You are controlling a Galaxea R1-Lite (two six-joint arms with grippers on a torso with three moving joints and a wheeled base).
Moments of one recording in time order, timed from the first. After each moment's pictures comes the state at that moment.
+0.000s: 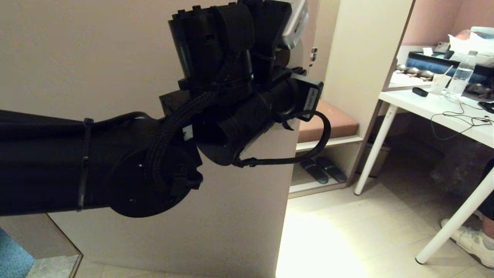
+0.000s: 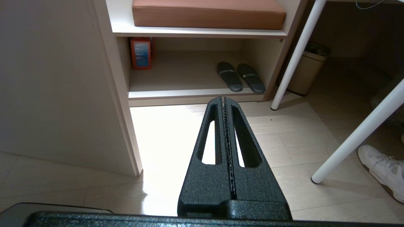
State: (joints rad) left arm -0.94 1.86 -1.42 -0.61 0.27 0.19; right arm 0.00 0.00 -0.04 0.12 0.03 -0.05
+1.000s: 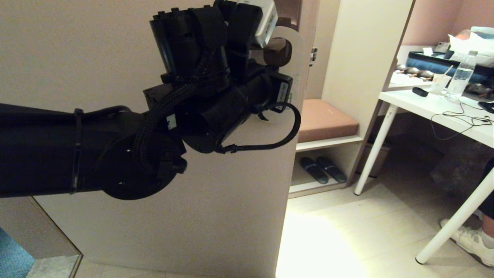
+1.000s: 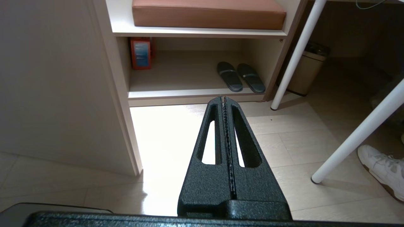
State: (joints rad) left arm -0.86 1.84 -1.39 -0.61 0.30 0.22; right arm 0.00 0.00 -0.04 0.12 0.03 -0.05
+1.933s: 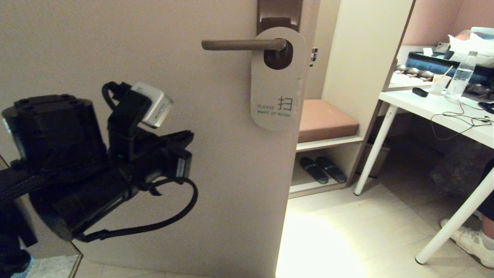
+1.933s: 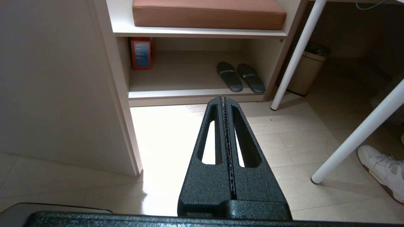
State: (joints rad) left arm -0.64 1.44 -0.70 -0.61 0.29 0.22; right arm 0.00 0.00 -0.04 0.12 0.03 -0.05
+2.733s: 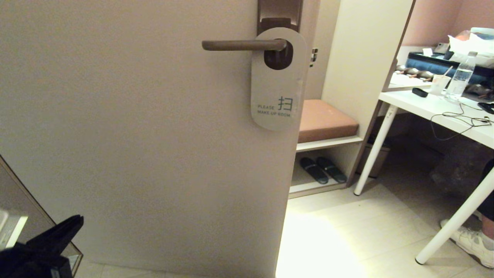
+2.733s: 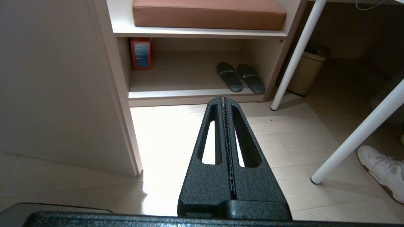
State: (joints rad) left arm -0.32 0.88 -0.09 -0.61 0.28 0.18; right arm 0.00 0.00 -0.04 0.12 0.03 -0.05
